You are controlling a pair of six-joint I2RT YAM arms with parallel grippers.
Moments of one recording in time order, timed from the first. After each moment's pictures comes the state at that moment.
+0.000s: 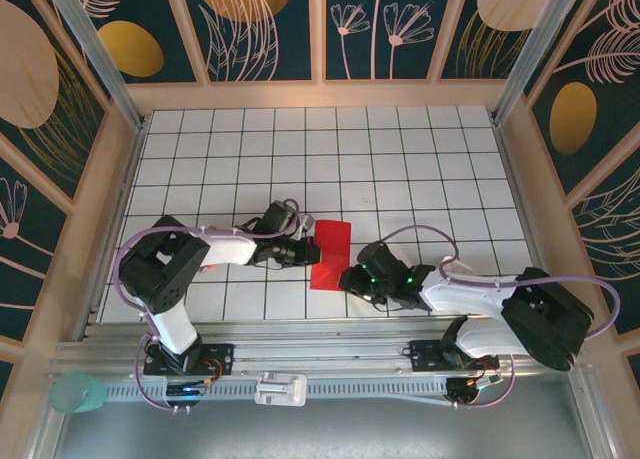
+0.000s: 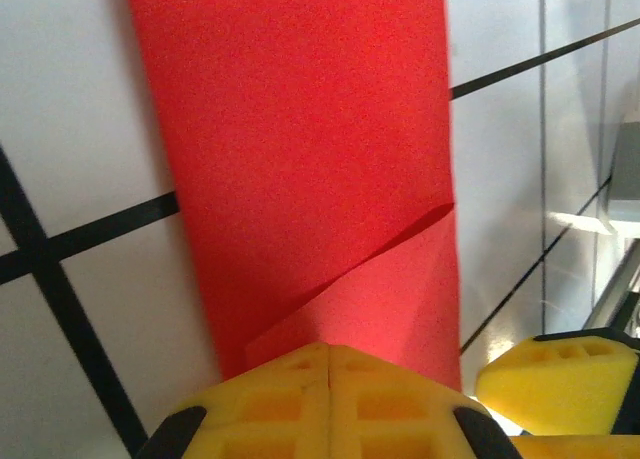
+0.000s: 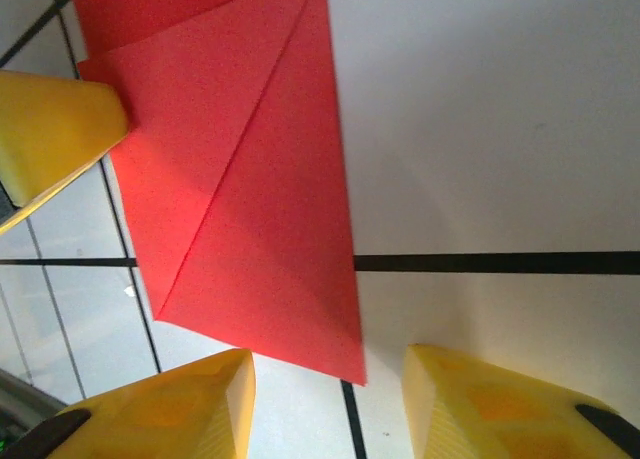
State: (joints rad) left arm -0.66 1.77 0.76 0.07 0.54 -0.70; right arm 0.94 1.27 0.41 -0.06 -0.09 1.19
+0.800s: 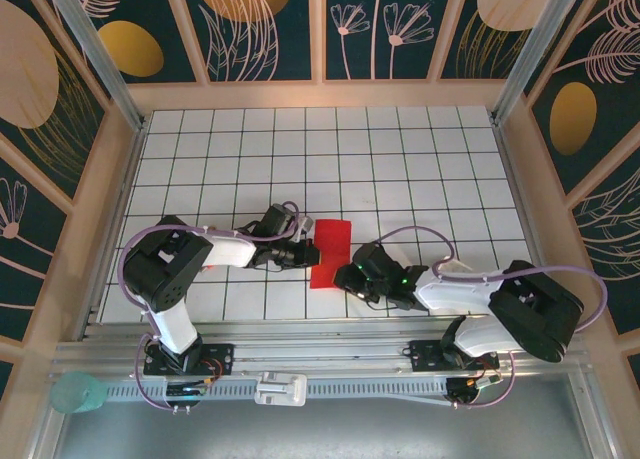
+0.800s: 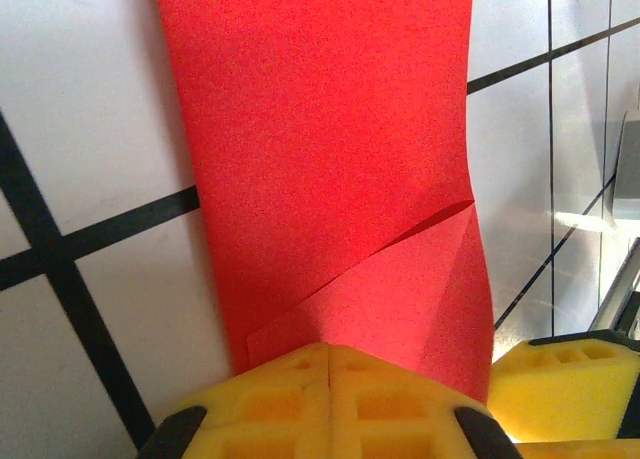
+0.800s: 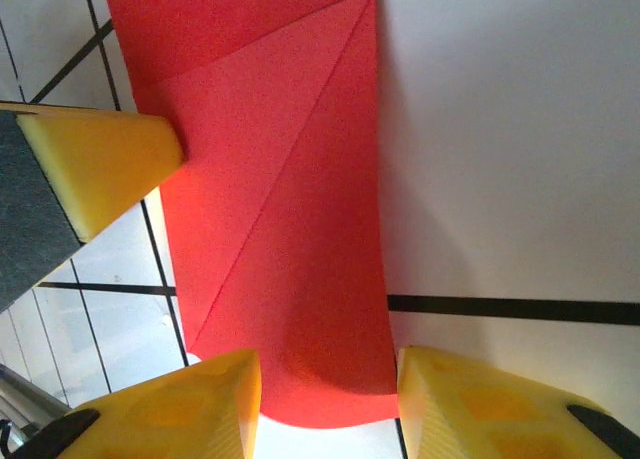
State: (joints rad) left arm -0.66 1.77 0.72 0.14 0.54 -0.70; right arm 0.95 1.33 0.41 0.07 -0.08 1.24
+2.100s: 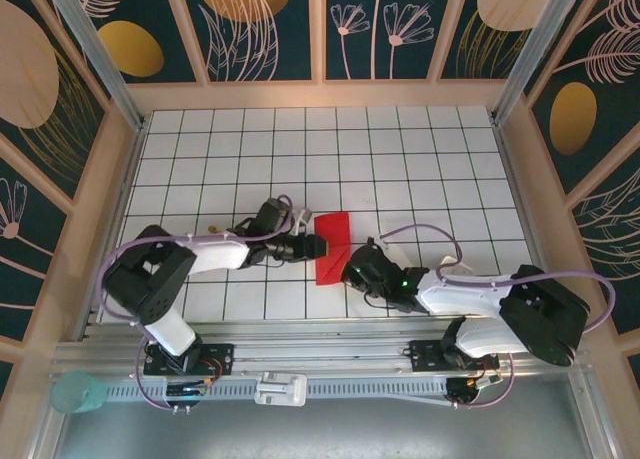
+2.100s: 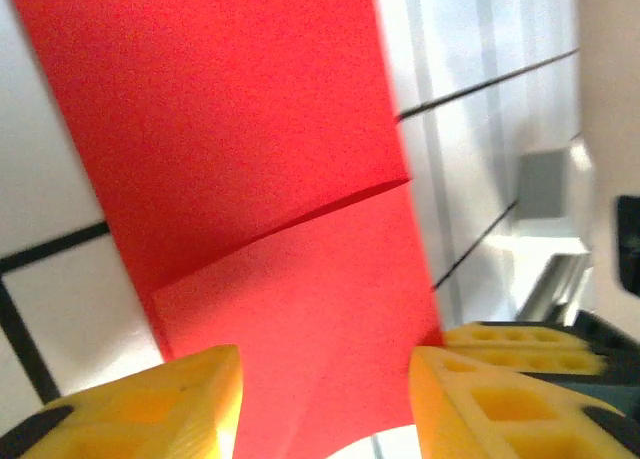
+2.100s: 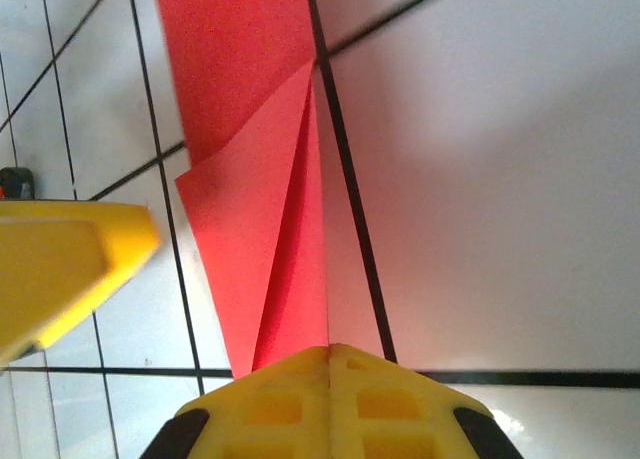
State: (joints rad) left arm -0.65 1.62 0.71 0.16 0.55 -0.77; right arm 0.98 1.26 0.45 -0.01 0.17 1.21
